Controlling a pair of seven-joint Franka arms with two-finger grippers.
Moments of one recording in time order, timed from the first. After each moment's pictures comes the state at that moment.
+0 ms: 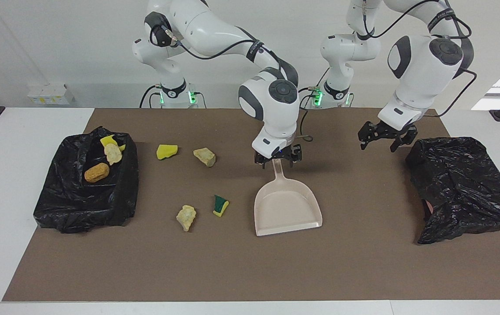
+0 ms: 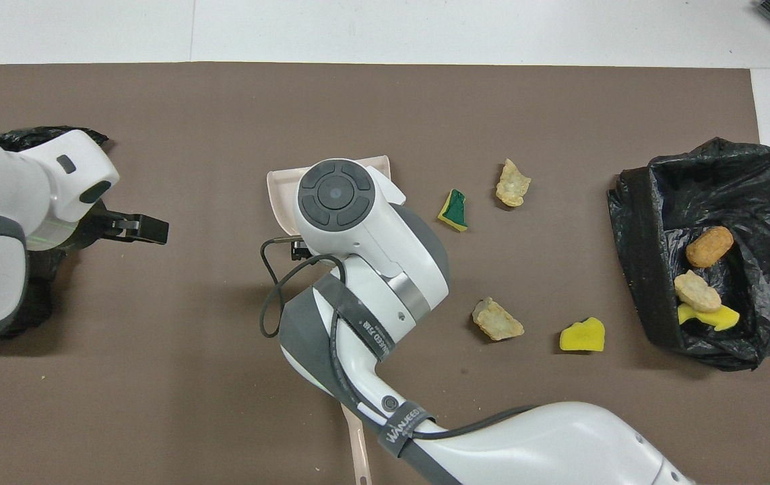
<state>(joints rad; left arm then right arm) -0.11 0.00 -0.08 -1.91 -0.04 1.94 -0.01 0.54 0.54 0.17 -1.37 -0.04 1.91 0.68</state>
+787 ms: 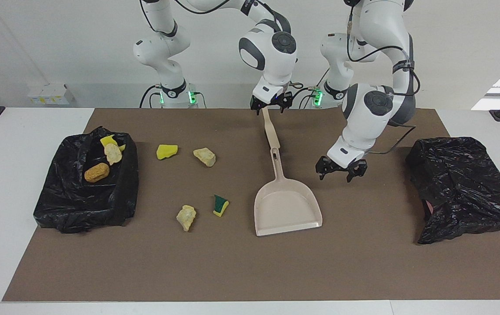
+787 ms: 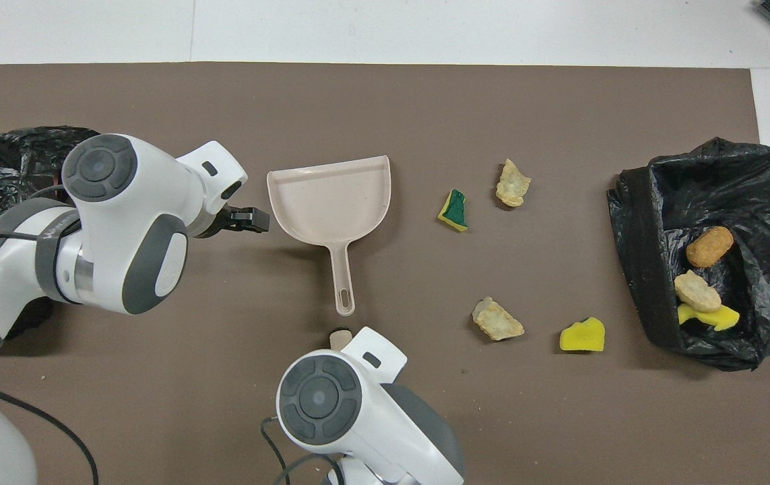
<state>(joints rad) -0.28 0.24 -0.08 -1.89 -0.04 2.18 -0.21 0.71 0.09 0.18 -1.99 0.15 1.92 0.72</state>
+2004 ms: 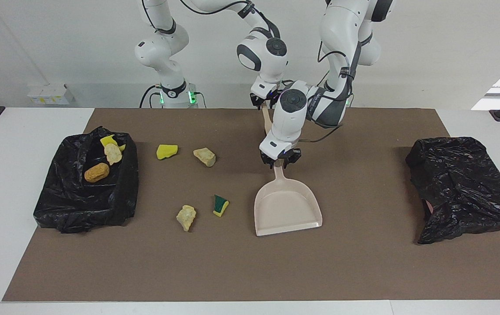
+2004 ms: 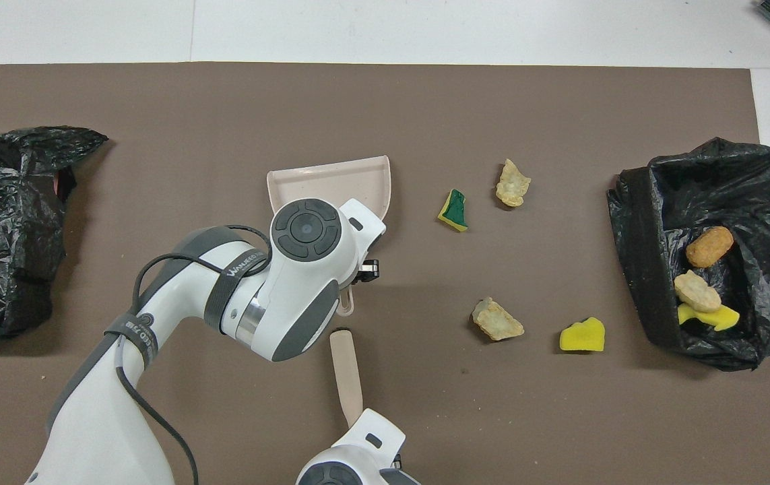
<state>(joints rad) -0.57 0.30 -0.07 -1.86 -0.04 2.13 -0.59 0.86 0.03 0.18 -2.26 0.18 2.14 0.77</state>
